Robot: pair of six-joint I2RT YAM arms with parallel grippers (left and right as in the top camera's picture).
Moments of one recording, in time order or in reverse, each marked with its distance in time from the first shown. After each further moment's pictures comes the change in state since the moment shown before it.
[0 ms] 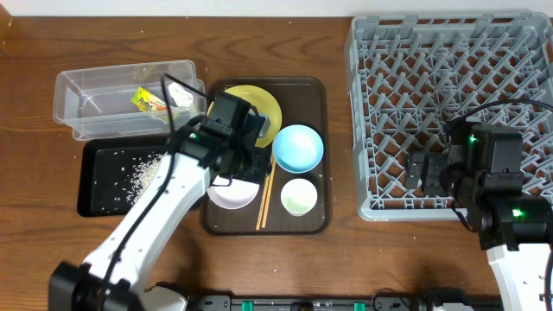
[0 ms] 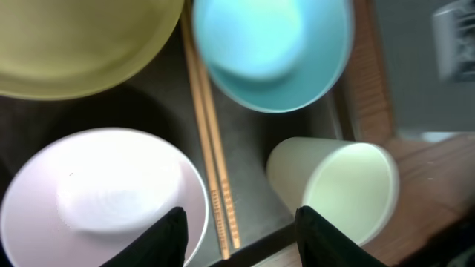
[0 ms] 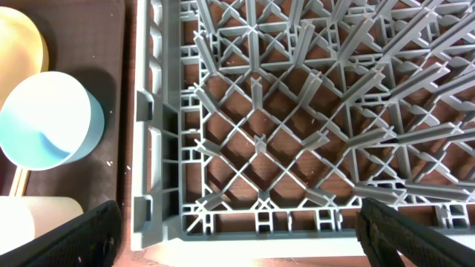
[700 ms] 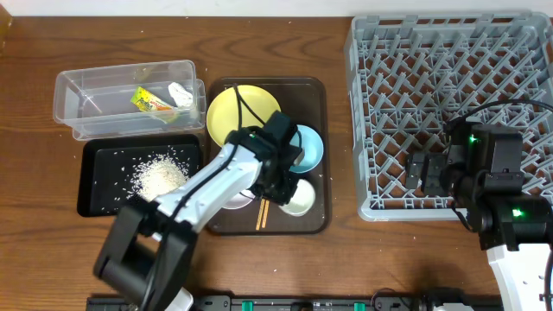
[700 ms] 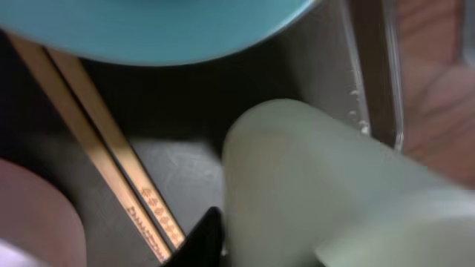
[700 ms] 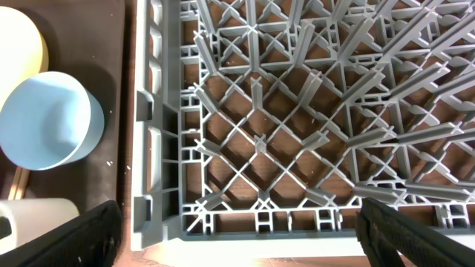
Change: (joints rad) left arm -0.183 0.295 -0.002 0.013 0.013 -0.009; right arm 0.000 0.000 0.000 0.000 0.000 0.000
